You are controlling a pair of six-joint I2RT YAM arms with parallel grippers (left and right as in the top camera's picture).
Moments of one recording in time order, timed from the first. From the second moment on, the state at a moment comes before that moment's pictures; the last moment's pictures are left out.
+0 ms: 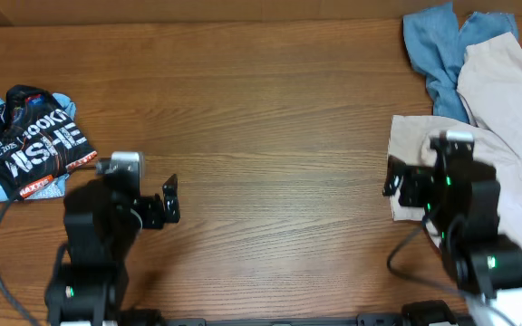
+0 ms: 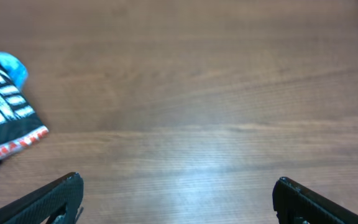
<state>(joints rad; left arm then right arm) 0.01 0.75 0.75 -0.65 0.12 -0.02 0.11 0.86 0.85 -0.68 0.08 0.17</state>
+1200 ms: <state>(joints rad) 0.01 0.95 0.83 -0.71 0.20 -0.03 0.01 1.73 0.94 -0.72 0.24 0.52</state>
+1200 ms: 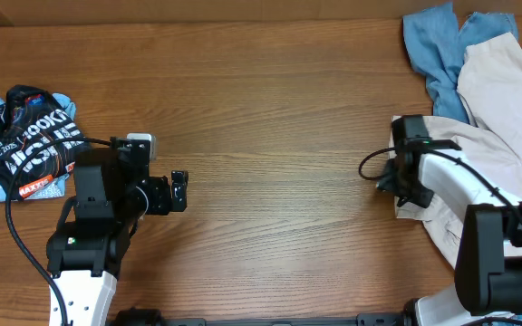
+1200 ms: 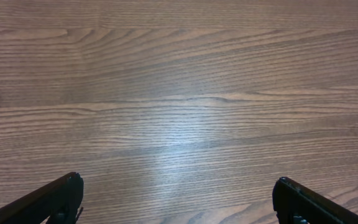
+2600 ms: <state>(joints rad) 0.01 0.95 0.83 -0.71 0.20 -0.05 0.54 1.50 1.52 -0.53 -0.07 0.26</state>
